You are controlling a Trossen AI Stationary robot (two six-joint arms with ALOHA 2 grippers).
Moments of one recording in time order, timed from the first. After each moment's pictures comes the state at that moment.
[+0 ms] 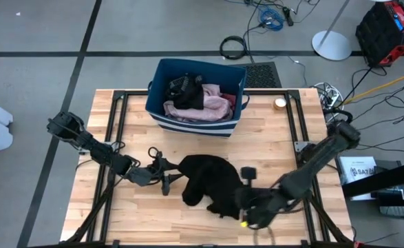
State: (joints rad) left arm -0.52 1.40 0.37 0.62 -0.63 -0.57; right arm 0.70 1.64 1.38 -0.70 0.61 0.49
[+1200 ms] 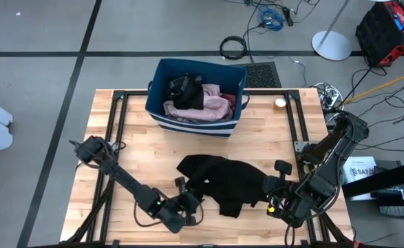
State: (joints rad) left arm -0.66 1.90 1.14 -0.01 -0.84 -0.46; right arm 0.88 1.47 1.38 -1.25 0.57 1.10
